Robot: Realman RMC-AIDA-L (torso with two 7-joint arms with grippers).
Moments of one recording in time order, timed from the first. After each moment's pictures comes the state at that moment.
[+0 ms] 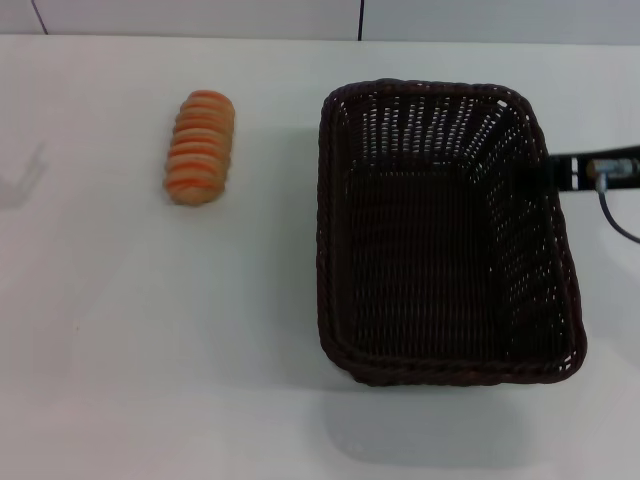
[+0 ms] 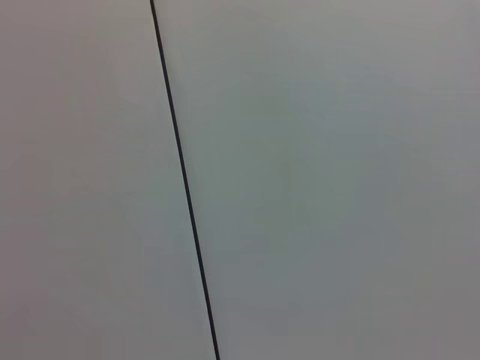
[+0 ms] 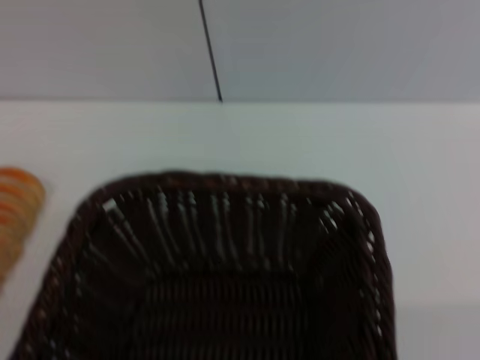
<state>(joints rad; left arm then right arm) -0.03 -2.06 0.99 0.87 0.80 1.11 -0.67 0.28 2.07 1.37 2.03 -2.92 1.52 0.40</state>
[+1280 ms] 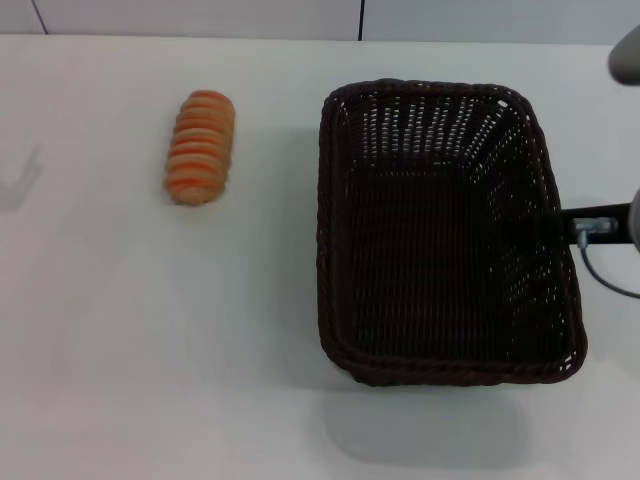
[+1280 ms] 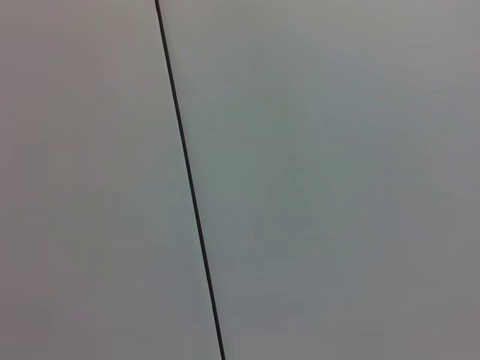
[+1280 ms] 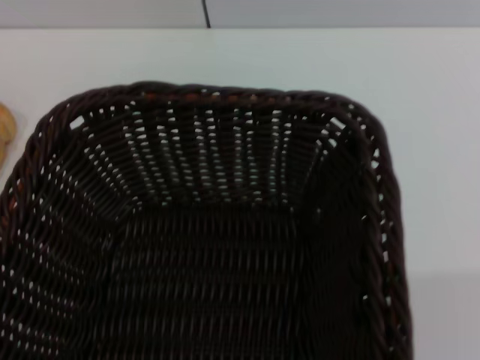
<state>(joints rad) -0.02 -2.06 0.99 0.87 0.80 1.11 -0.67 0.20 2.08 1.30 1.90 -2.92 1.36 0.36</state>
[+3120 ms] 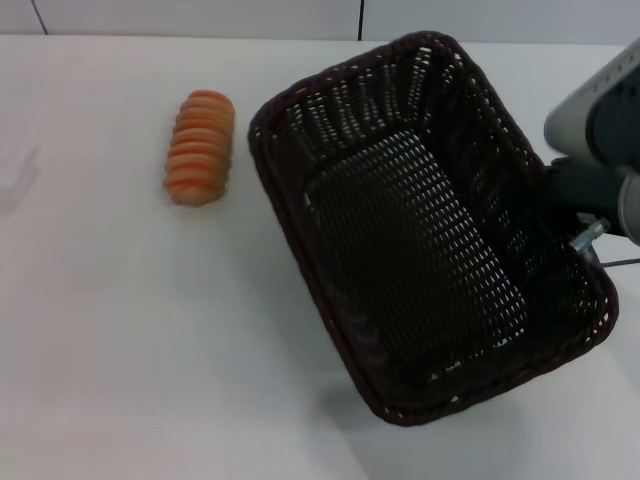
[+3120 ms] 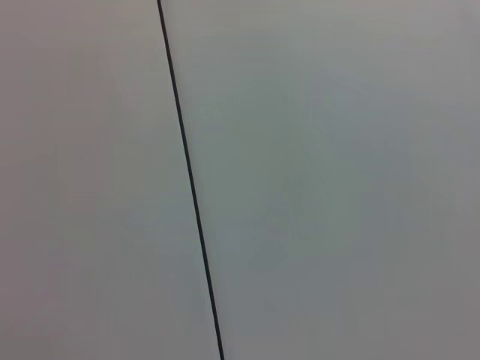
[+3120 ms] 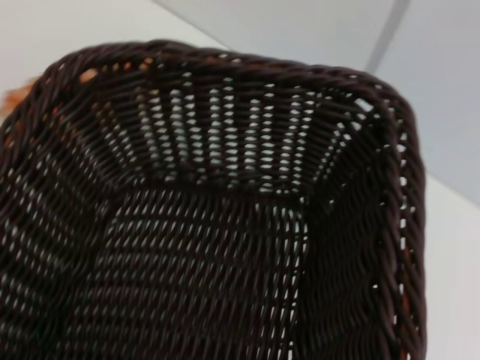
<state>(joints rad) 0.00 -2.07 0.98 0.89 0.79 1.14 -0.70 0.11 2.07 1.28 1.92 -2.88 1.14 -0.33</state>
